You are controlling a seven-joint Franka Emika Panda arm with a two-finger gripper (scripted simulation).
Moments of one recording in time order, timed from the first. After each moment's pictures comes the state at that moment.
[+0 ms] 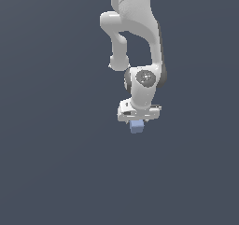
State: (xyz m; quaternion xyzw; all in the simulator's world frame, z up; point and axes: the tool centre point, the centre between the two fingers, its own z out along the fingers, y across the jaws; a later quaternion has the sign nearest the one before) arm -0.026 0.089 0.060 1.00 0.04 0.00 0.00
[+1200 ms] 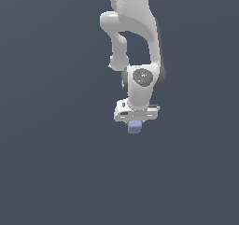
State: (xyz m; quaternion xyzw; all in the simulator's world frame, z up) arm -0.015 0.075 0.074 1.00 0.04 0.00 0.00
